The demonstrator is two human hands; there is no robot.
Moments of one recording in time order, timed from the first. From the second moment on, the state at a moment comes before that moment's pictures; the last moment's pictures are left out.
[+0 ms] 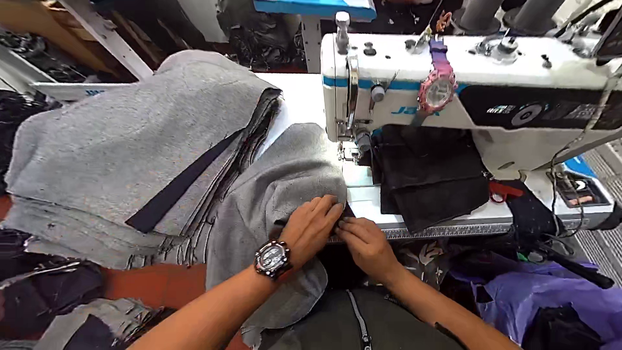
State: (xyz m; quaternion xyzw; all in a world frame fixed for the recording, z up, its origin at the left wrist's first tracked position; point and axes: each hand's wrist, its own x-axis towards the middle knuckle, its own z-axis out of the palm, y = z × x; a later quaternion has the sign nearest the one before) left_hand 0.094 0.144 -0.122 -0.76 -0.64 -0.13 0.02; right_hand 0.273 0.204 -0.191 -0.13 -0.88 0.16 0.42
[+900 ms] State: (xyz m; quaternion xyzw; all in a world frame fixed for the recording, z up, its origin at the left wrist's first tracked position) left_hand 0.085 0.129 -0.145 -0.83 -0.50 -0.23 0.09; right_hand 0.293 0.240 -0.192 -0.14 -0.88 0.14 0.44
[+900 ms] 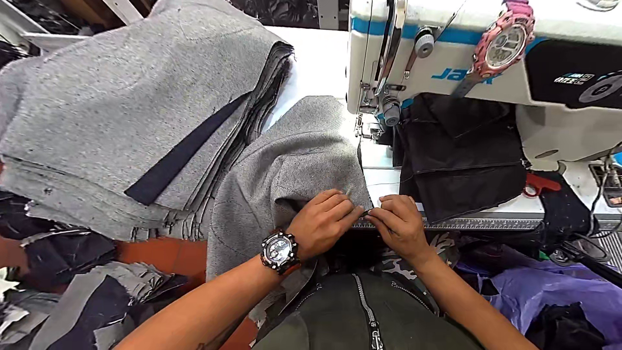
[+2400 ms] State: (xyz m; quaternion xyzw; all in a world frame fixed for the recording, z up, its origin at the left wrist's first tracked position) left_hand 0.048 0.187 -0.135 -0.82 -0.54 -0.19 -0.04; right_hand 0.285 0.225 -0.162 -0.23 -0.90 0.14 0.34
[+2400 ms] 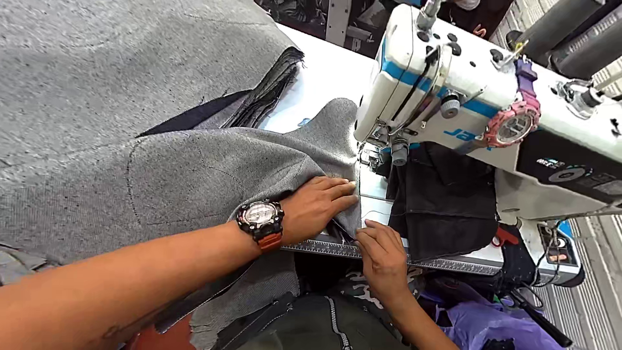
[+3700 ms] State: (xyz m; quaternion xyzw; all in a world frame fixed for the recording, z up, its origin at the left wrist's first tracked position) left_hand -0.096 0.376 -0.163 -0.95 -0.15 -0.26 0.02; right_hand 0.213 0.287 -0.146 -0.27 -0.92 0.07 0.28
